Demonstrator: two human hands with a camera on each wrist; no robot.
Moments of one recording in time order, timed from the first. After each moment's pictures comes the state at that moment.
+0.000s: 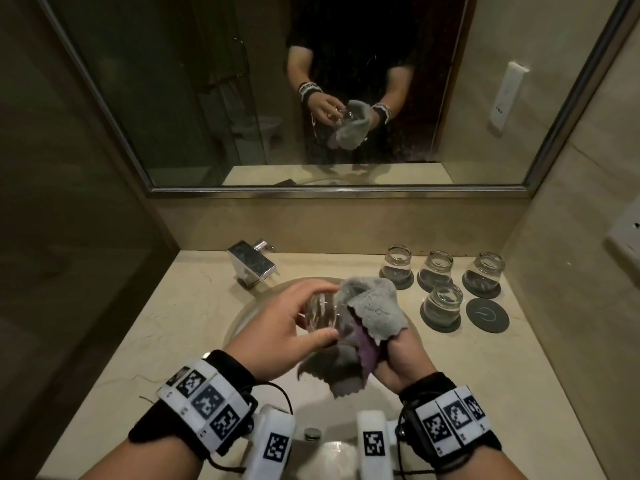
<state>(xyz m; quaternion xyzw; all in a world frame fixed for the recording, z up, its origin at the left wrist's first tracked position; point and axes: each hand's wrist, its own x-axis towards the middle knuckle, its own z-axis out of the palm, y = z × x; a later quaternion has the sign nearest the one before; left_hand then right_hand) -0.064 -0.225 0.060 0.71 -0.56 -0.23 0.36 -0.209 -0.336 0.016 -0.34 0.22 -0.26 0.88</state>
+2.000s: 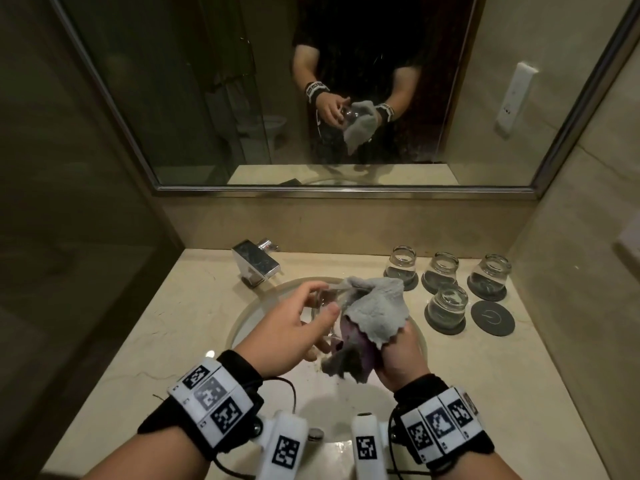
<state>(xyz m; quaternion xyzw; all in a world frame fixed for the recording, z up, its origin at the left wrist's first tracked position) -0.074 -0.226 0.063 0.72 -0.47 -0.32 0.41 -0.200 -0.333 0.018 -0.36 0.21 -0.31 0.85</state>
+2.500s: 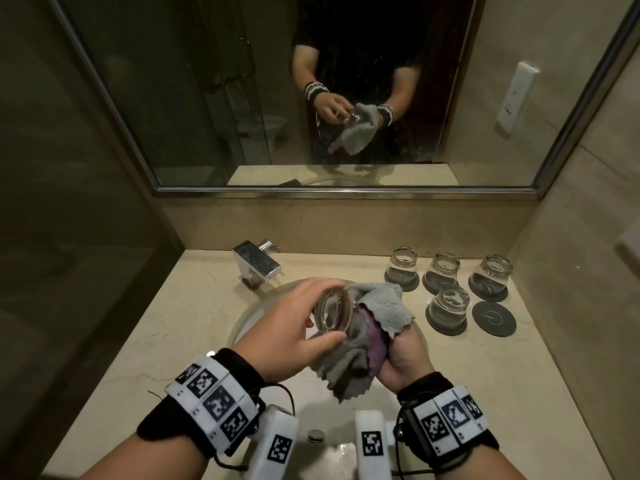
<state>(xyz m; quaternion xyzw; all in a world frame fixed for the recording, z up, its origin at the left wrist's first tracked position) -0.067 -0.227 0.064 0.71 -0.57 -0.21 0.35 -0.196 -0.340 0.007 -0.29 0.18 -0.28 0.90</state>
